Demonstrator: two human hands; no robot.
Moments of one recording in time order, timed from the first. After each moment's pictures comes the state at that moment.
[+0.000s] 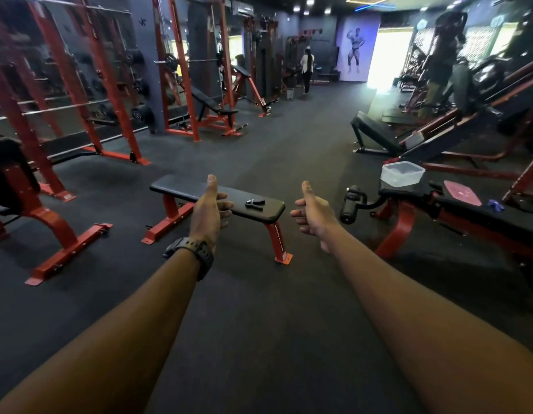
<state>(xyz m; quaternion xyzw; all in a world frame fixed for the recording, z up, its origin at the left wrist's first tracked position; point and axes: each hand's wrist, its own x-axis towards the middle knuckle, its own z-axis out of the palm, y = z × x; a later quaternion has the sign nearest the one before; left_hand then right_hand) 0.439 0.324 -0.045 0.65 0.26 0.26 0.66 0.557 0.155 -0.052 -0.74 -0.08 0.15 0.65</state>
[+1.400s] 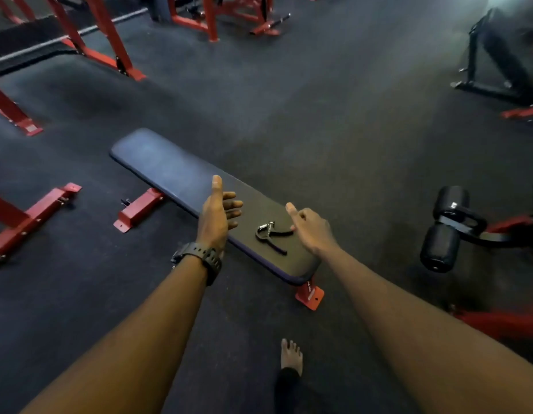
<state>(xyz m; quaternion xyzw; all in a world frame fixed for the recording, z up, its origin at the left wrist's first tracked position) 1.167 0.771 -0.243 0.58 0.43 0.20 0.67 1.293 0.631 -0.289 -0.87 -0.17 0.28 0.37</state>
